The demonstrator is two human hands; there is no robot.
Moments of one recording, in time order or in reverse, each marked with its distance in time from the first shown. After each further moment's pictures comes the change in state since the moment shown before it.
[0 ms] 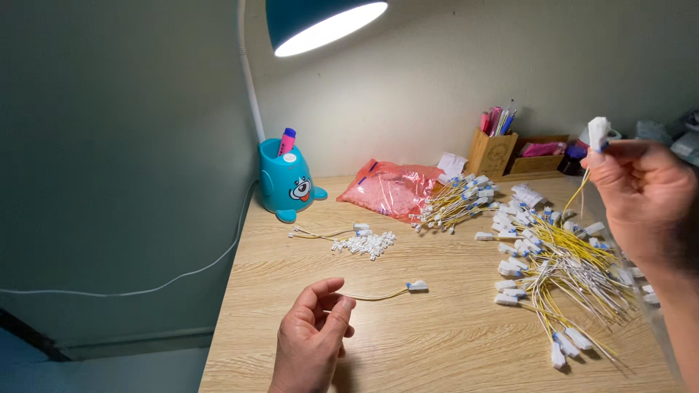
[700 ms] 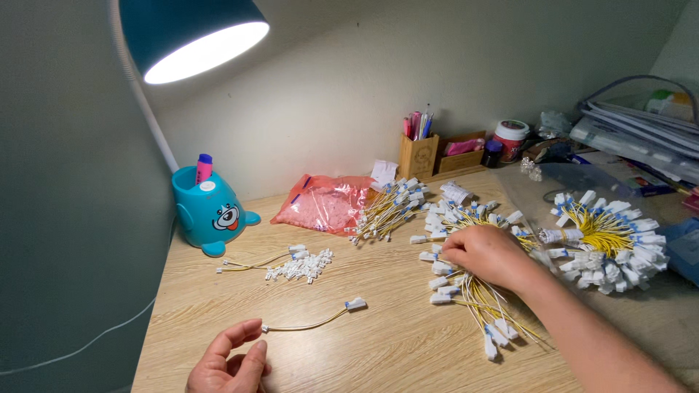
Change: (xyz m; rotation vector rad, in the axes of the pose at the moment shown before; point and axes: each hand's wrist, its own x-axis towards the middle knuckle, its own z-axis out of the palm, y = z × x) left_hand 0.046 -0.054 -0.009 0.129 0.234 0.105; right_hand -0.025 0.004 0.037 -0.762 -0.841 0.609
